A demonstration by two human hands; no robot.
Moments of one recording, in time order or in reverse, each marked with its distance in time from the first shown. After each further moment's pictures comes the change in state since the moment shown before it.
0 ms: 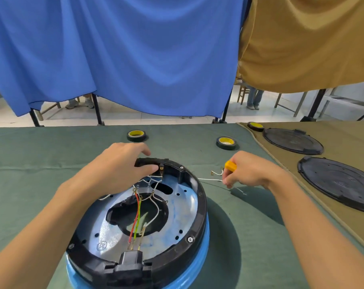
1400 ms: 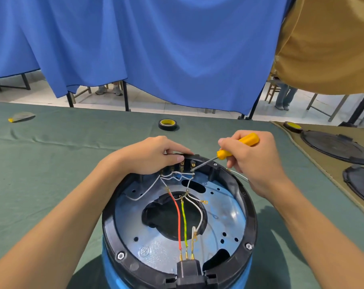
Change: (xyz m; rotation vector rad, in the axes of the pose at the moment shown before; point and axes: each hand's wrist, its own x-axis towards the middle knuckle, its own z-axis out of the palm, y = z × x) left_hand 0.017 -0.044 0.015 -0.268 -0.156 0.228; right_hand -0.006 -0.080 0.049 0.815 0.504 -0.417
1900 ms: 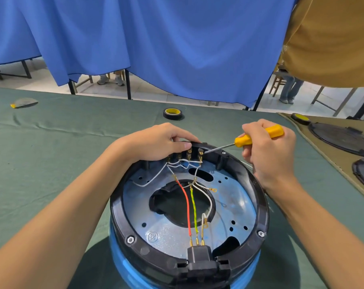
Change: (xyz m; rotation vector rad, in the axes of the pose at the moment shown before) left_hand 0.002 -0.004 0.003 -0.113 -0.014 0.023; right_hand -0.006 0.014 0.009 0.127 0.249 -0.034
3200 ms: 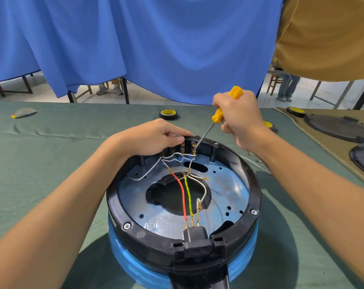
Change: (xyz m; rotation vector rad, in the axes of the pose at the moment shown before) left_hand -0.001 0.005 0.001 0.100 0.020 -0.045; right_hand 0.046 -0.010 0.031 -0.072 -0.182 0.141
